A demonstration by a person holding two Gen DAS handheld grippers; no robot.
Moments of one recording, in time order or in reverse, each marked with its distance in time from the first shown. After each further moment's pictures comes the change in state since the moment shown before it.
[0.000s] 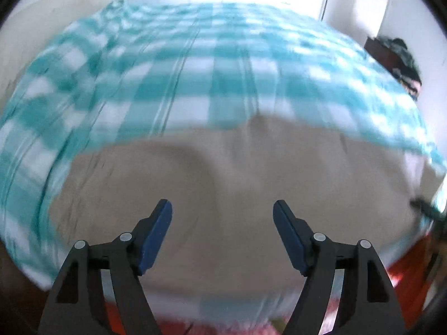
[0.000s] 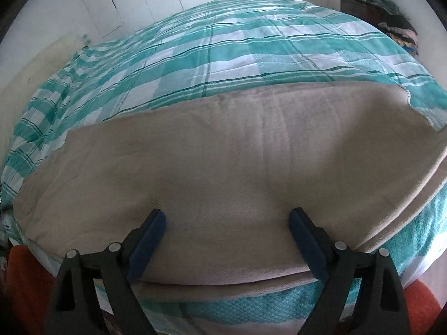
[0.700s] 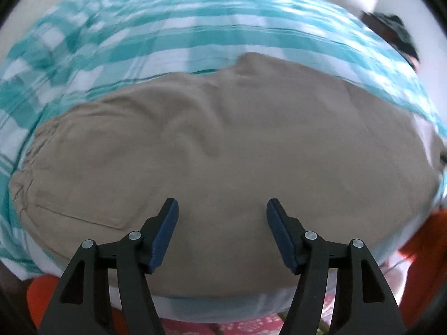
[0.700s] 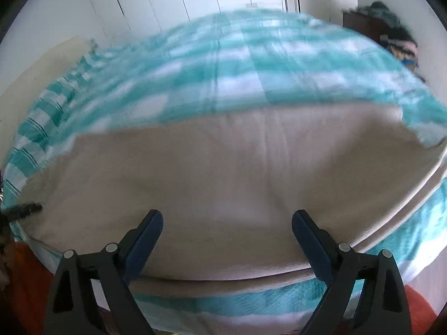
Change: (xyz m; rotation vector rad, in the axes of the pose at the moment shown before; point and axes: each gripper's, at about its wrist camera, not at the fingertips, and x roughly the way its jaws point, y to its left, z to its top) left arm 0.047 -0.021 -0.071 0.080 0.110 -0.018; right arm -0.030 0.018 0.005 -0.032 -0.102 0.008
